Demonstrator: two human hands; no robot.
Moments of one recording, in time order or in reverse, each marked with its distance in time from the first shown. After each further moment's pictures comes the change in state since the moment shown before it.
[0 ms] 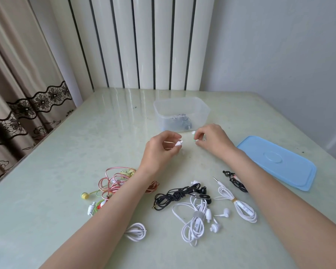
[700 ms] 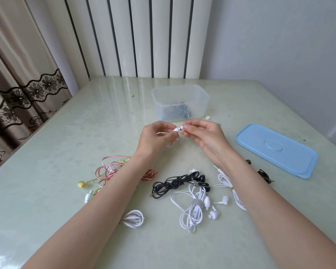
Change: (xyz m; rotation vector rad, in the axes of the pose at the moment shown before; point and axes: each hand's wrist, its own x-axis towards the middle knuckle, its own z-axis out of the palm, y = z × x) left_hand 0.004 0.002 -0.001 -0.190 0.030 -0.178; right_hand -0.035 -0.028 0.010 1.459 0.009 0.205
